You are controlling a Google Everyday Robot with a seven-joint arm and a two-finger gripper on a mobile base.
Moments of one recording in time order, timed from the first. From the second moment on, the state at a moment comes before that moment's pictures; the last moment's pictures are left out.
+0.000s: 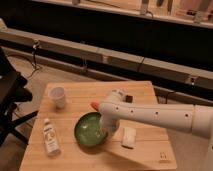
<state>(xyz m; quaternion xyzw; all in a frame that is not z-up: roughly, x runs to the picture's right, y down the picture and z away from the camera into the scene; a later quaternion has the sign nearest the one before) 0.010 0.242 0.764 -0.29 -0.24 -0.49 0.78</state>
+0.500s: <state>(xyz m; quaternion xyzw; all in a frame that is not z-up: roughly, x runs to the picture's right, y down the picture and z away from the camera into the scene) 0.003 0.246 0.764 -0.30 -0.24 -0.48 0.79</state>
